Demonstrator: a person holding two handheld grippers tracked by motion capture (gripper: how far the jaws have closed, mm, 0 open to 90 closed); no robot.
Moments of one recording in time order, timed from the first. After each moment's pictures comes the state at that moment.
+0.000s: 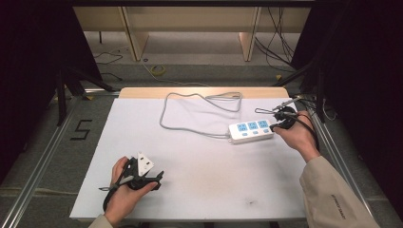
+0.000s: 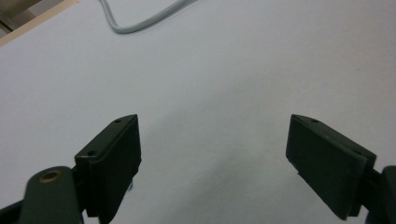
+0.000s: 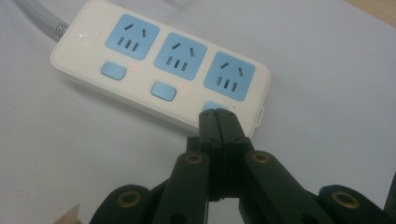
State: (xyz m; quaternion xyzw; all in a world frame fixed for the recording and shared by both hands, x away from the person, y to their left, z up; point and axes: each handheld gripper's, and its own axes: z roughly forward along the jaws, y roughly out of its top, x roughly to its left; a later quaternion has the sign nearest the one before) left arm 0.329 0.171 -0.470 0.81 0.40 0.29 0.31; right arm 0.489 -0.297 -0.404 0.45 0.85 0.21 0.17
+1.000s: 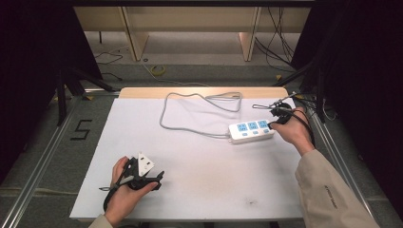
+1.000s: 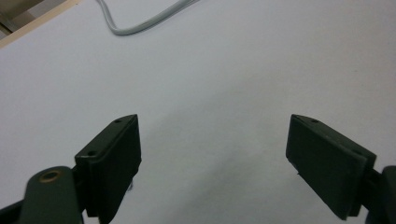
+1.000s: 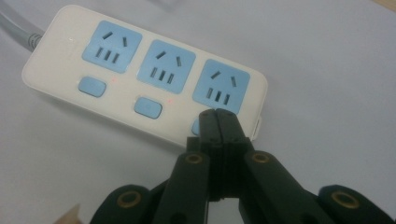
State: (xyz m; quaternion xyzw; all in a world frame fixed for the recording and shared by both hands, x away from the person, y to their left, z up) left arm 0.329 0.170 -0.469 0.81 0.39 0.29 0.31; right arm 0.513 -0.294 -0.411 0.47 0.85 0.20 0.16
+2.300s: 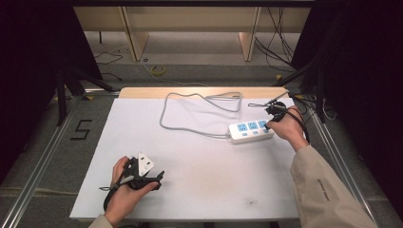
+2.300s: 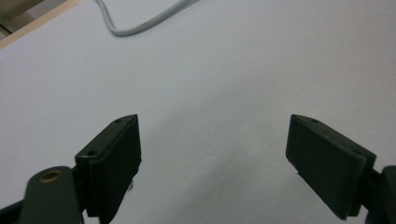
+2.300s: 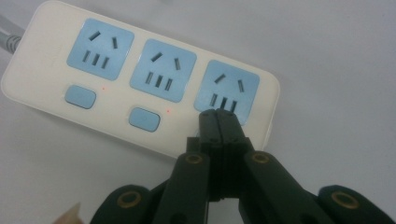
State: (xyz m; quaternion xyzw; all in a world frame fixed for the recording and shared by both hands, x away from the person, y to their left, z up) left arm 0.329 0.169 -0.469 0.81 0.39 0.29 0.31; right arm 0.531 -0.284 -0.421 0.49 0.85 0.17 0.13
